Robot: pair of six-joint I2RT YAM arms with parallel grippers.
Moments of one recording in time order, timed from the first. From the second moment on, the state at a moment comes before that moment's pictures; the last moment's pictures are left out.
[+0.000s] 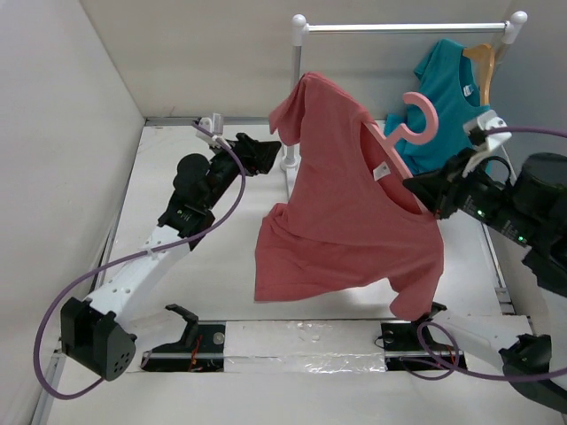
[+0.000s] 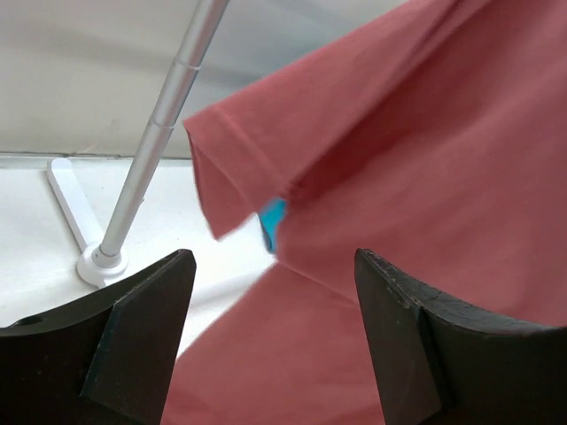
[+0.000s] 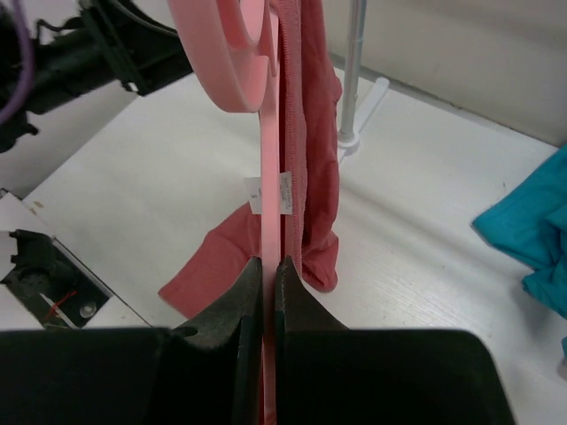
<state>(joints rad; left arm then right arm) -0.49 1.11 0.95 0.29 0.08 -0.57 0.54 0.99 1.86 -1.07 -0.12 0.09</state>
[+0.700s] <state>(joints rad) -0.49 1.40 1.16 0.44 0.24 -0.34 0.54 0.96 1.86 -1.13 -0.17 0.09</state>
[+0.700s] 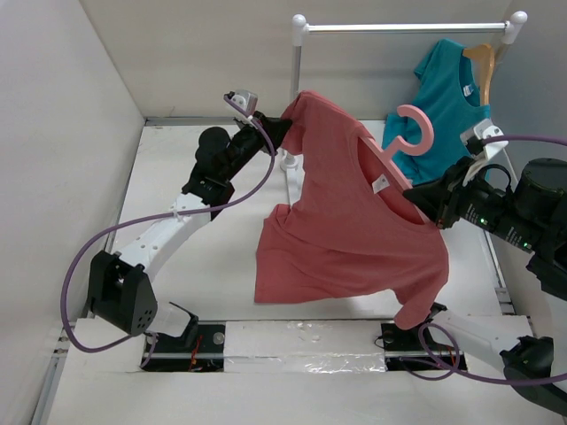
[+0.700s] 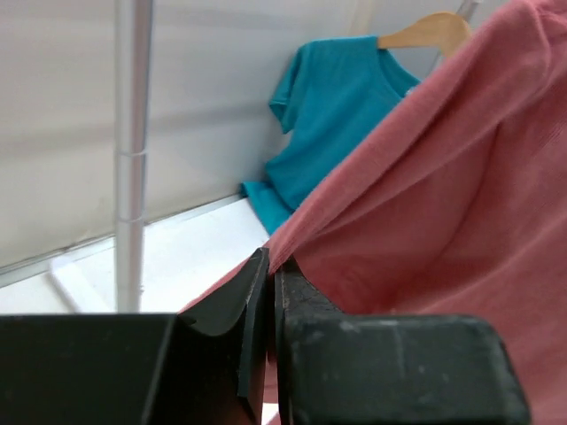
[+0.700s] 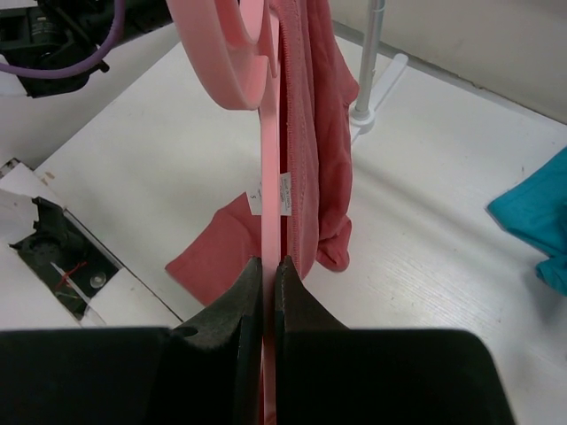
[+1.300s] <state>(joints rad) -0.49 1.35 1.18 0.32 -0.01 -0.43 0.54 0.92 1.79 -1.15 -0.06 0.09</state>
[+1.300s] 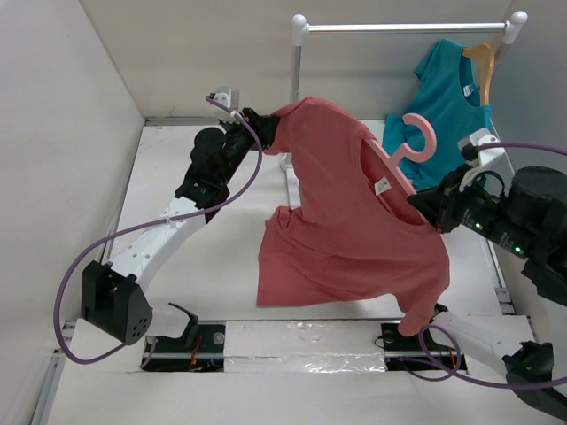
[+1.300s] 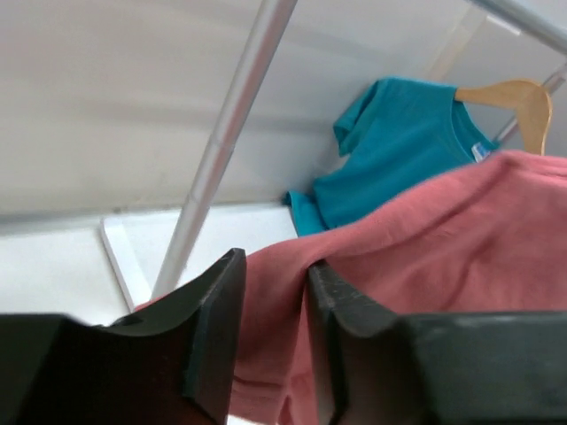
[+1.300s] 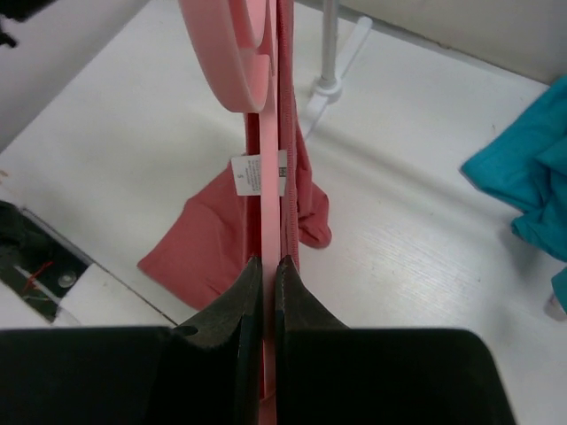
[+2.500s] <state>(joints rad) -0.59 0.91 0.46 0.42 0.14 -0.55 -0.01 1.66 2.25 -0.88 0.18 0.10</state>
